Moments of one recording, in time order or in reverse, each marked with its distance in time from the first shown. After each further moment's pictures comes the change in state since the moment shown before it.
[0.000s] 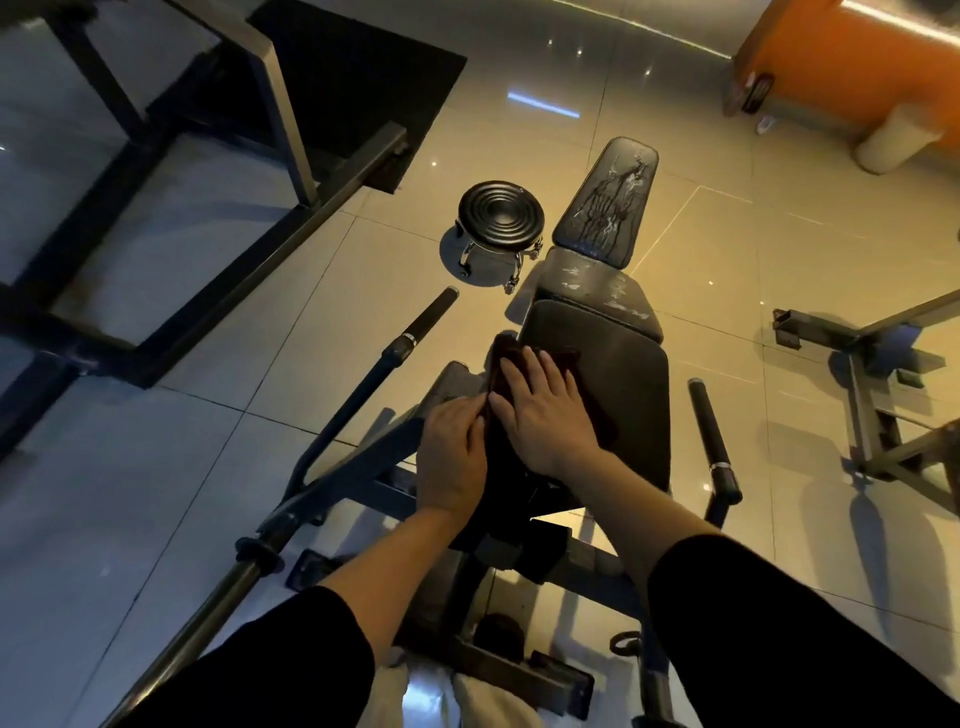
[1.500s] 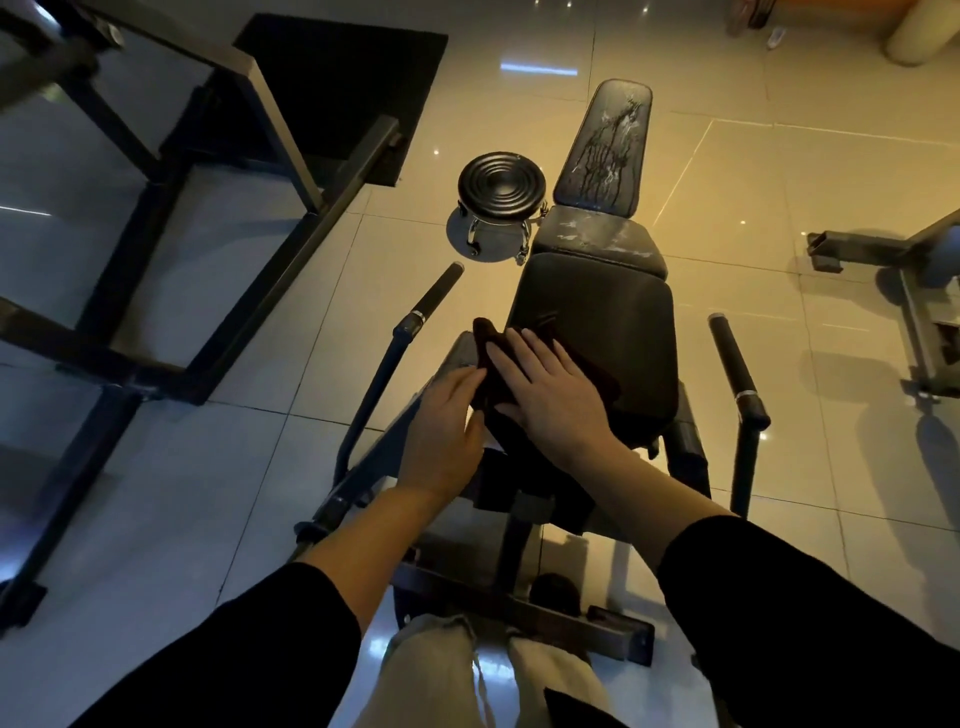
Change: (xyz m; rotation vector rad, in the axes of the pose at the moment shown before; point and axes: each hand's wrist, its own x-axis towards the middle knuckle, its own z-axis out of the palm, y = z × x) left_hand -0.023 -0.004 -0.035 0.266 -0.175 0.262; right_hand -0.042 0.001 0.030 -0.093 0.276 -0.188
